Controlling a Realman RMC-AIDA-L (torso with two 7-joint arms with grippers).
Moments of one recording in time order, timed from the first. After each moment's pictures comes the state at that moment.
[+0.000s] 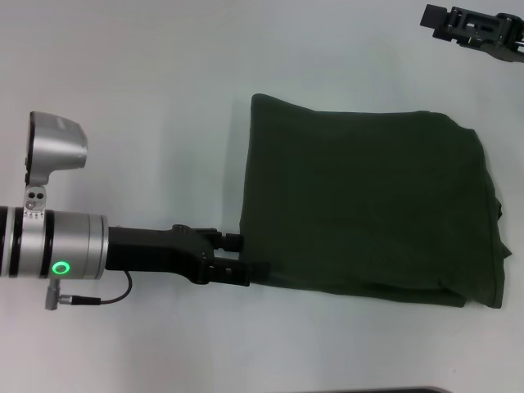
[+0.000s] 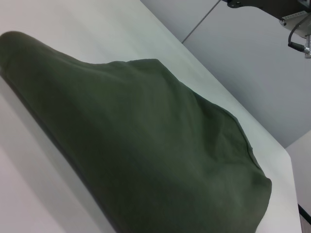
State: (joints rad) left arm -0.54 -2.16 0.77 0.50 2.22 1.52 -1.67; right arm 0.53 1.95 -0.57 -0.53 -1.83 -1.49 1.95
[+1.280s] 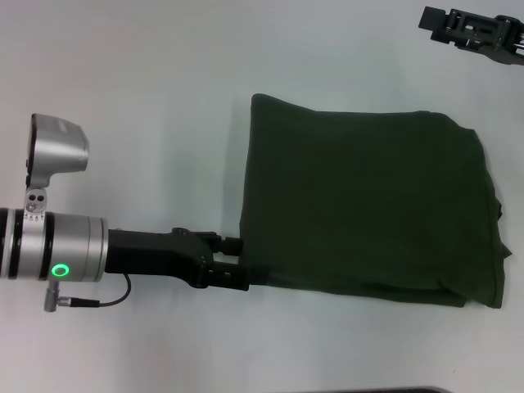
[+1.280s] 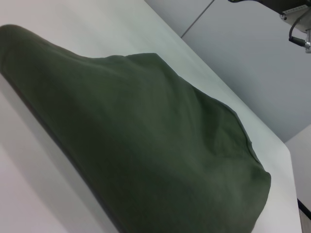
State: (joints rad) left arm -0.54 -2.16 0.78 0.50 2.22 1.52 -1.67; right arm 0.53 1.95 -0.57 -0.53 -1.83 -1.50 1.96
